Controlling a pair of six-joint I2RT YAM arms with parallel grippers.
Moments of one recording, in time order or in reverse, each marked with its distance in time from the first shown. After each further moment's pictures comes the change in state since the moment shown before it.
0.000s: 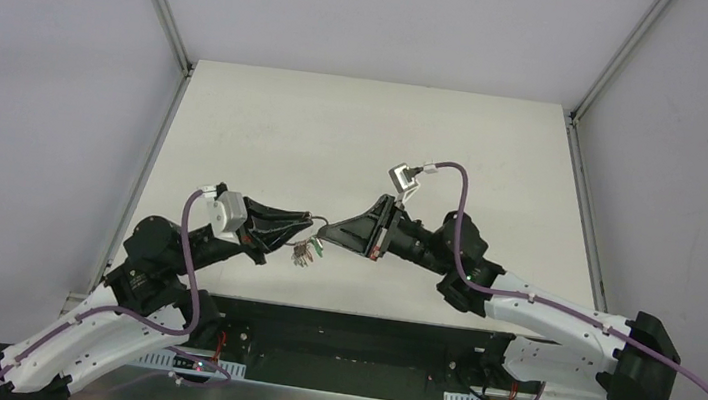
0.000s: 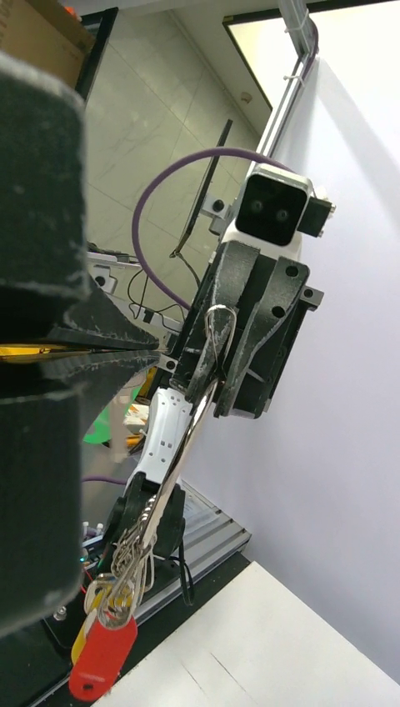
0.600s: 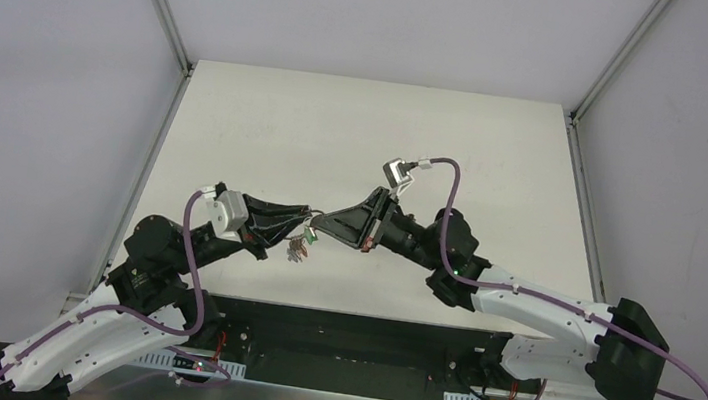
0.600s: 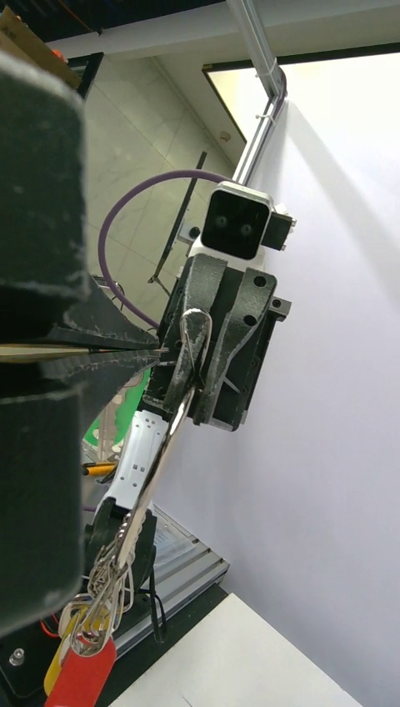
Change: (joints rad) left arm 0.000 0.017 0.000 0.025 -0.048 0.070; right arm 0.002 0.101 0.012 0.148 0.031 0.084
